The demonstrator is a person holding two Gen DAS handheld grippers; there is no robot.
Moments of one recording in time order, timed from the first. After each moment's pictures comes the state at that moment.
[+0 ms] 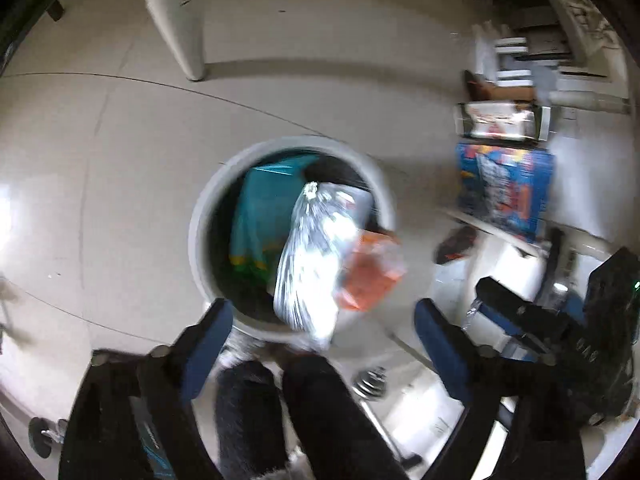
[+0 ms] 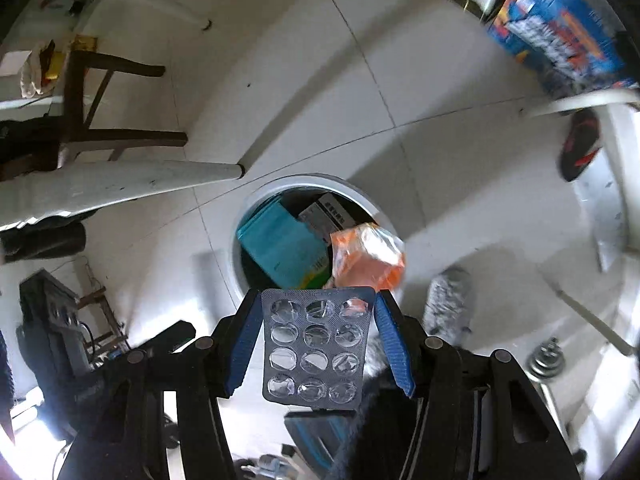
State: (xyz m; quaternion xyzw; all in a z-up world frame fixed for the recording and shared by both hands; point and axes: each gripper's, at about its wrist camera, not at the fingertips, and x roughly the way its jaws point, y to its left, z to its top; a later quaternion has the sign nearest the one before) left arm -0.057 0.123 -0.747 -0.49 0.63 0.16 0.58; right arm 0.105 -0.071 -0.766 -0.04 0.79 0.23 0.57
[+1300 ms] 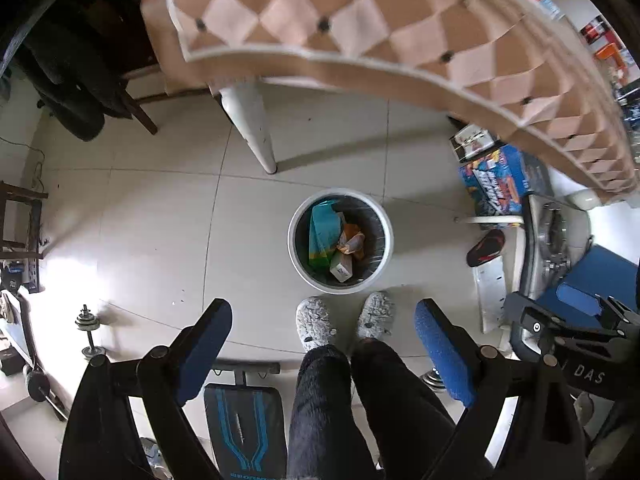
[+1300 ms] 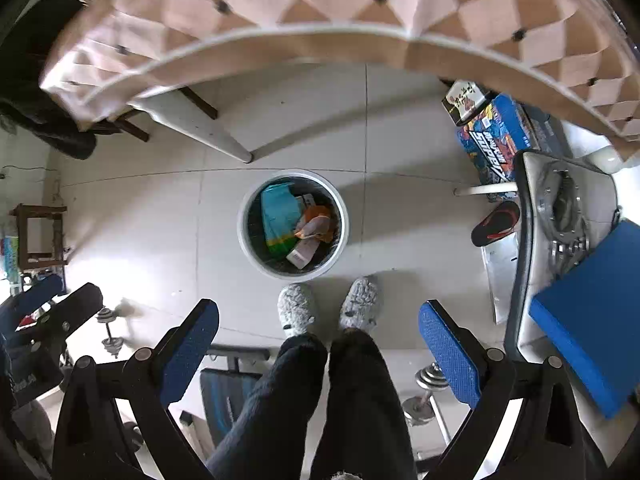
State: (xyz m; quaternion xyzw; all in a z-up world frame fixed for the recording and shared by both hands) left arm -0.125 0.039 -0.424 -0.31 0.61 0.26 0.69; right arm 0.016 -0.105 -0.445 -0.23 0.67 0.29 0.64
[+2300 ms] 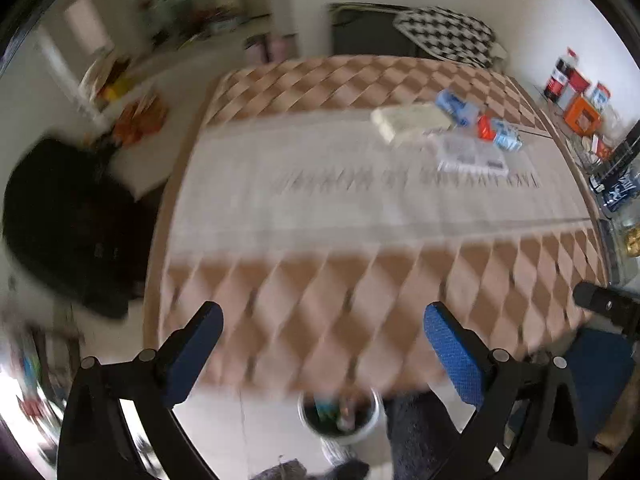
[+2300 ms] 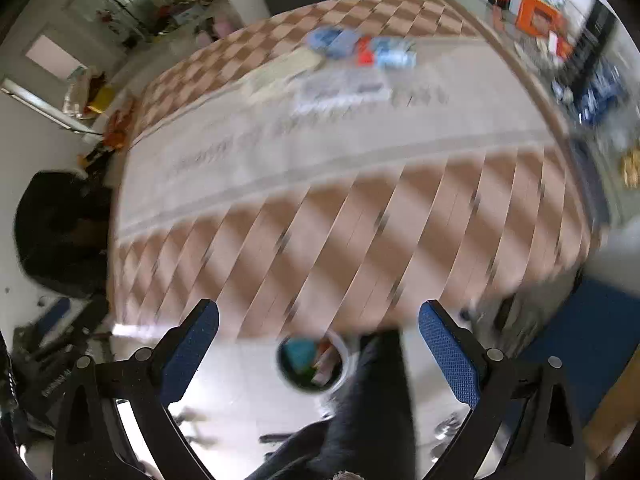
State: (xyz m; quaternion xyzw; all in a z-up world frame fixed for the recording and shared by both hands) left arm 0.177 0.156 -0.256 -0.13 0.53 0.27 0.79; right arm 0.333 -0.031 -0.250 -0.10 0.63 0.25 0.73
